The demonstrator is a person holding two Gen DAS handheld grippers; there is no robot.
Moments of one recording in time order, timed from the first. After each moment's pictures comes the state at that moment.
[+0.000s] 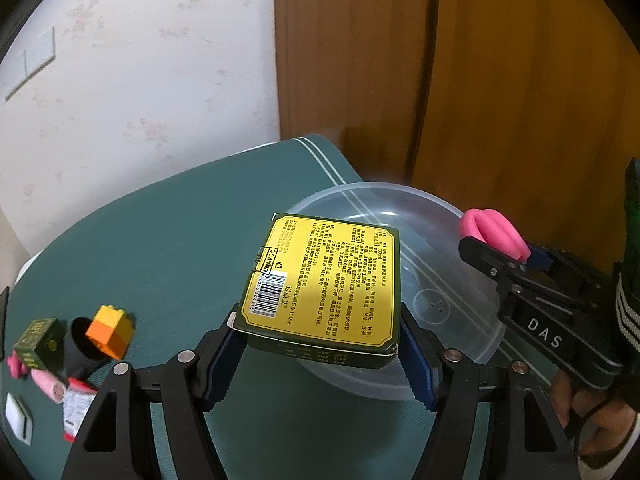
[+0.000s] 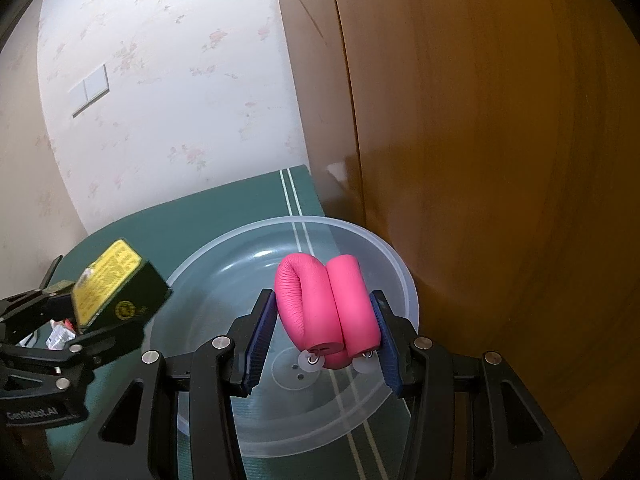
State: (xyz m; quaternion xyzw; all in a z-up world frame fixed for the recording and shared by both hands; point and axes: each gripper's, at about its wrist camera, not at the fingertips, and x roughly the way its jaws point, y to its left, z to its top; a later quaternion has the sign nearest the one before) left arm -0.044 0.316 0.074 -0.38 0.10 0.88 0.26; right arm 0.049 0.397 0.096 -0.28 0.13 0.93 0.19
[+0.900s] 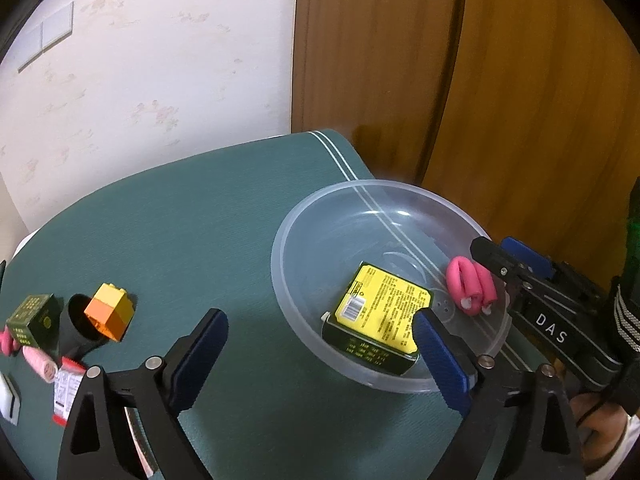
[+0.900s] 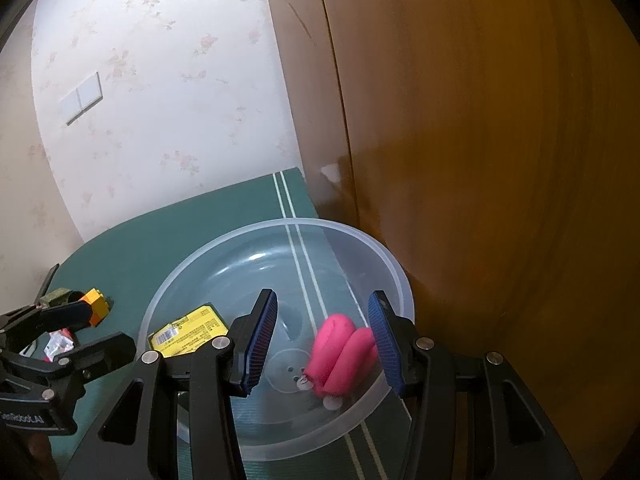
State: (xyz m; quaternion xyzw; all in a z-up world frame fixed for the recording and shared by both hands) left arm -0.047 0.300 0.068 -0.39 0.07 0.88 0.25; right arm 0.050 0.402 0.094 -0.27 0.14 0.93 0.19
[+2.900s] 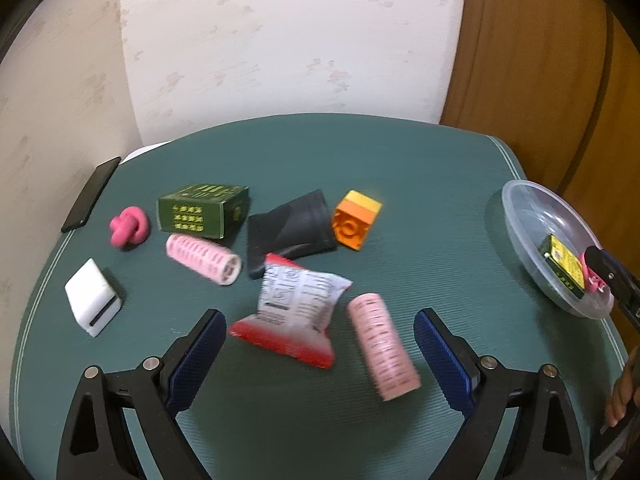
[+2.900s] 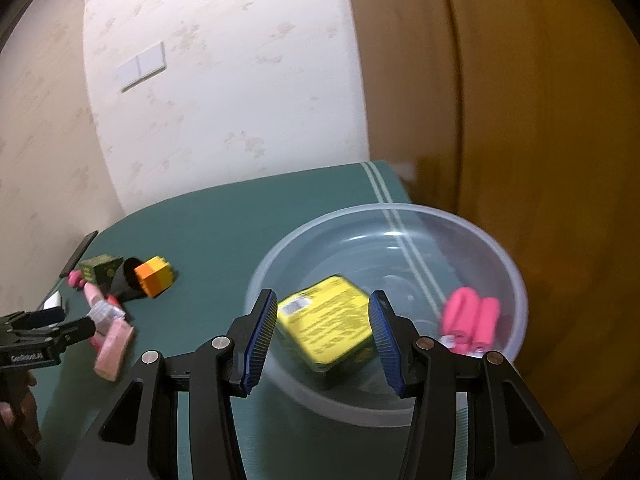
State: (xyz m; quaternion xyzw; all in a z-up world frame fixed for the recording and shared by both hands) left arm -0.044 0.112 0.039 -0.41 0.01 0.91 0.08; right arm 0.032 0.302 0.090 -0.27 0.10 0.95 0.13
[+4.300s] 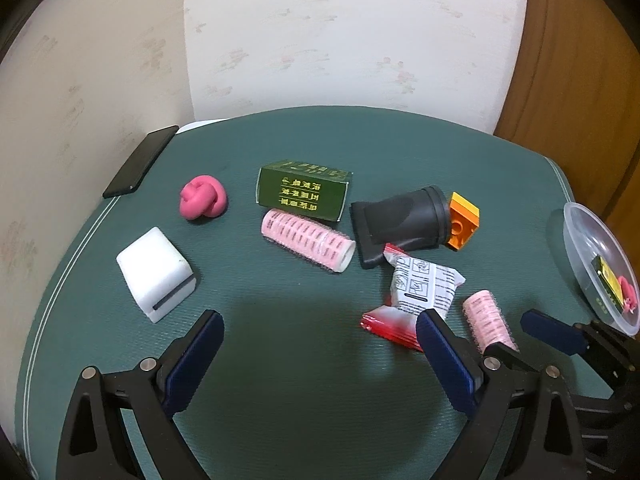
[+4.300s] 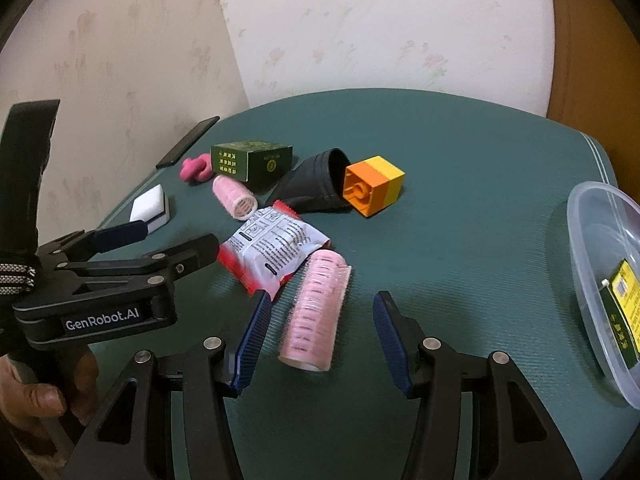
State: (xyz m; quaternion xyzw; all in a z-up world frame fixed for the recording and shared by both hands) left arm -0.054 0.035 0.027 -0.42 -0.02 0.91 0.03; right arm -0.053 0.130 0.050 -0.40 0.04 0.91 -0.08
